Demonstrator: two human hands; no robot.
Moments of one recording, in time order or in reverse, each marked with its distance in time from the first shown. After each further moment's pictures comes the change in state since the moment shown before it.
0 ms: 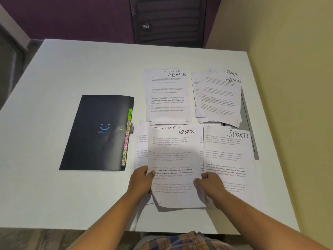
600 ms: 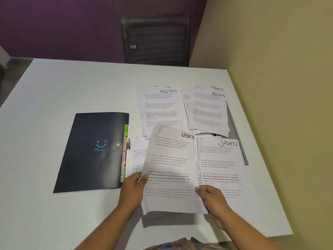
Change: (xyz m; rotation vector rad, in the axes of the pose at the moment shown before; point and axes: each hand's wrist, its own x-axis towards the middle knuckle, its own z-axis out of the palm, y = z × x) left_hand -0.013 0.017 -0.043 -0.189 0.014 0.179; right_hand -0.042 0.001 0.003 0.324 -0.010 -0.020
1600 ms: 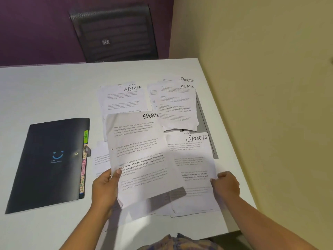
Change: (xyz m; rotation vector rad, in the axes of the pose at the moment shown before) left_hand 0.005 0.035 0.083 -0.235 0.184 -0.042; right_hand 0.081 0.022 -0.165 -0.354 0.478 0.082
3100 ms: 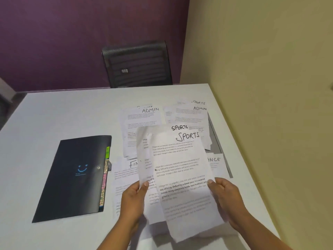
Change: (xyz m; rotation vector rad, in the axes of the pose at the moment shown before) left_hand -0.036 0.030 0.011 -0.018 -0.115 0.009; right_hand -0.093 -0.065 -0.018 0.702 -0.342 -0.238
